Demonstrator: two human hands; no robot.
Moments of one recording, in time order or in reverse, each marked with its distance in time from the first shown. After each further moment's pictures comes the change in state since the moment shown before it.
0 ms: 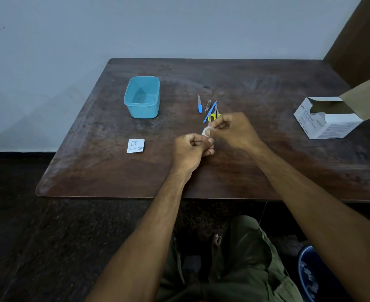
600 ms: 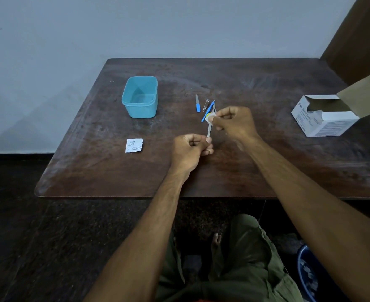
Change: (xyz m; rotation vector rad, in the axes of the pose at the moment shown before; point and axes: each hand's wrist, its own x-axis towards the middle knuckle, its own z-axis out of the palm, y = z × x) left_hand -0.002 -0.001 0.000 0.029 -0.010 0.005; right_hand 0.012 -0.002 0.001 0.229 0.224 0.160
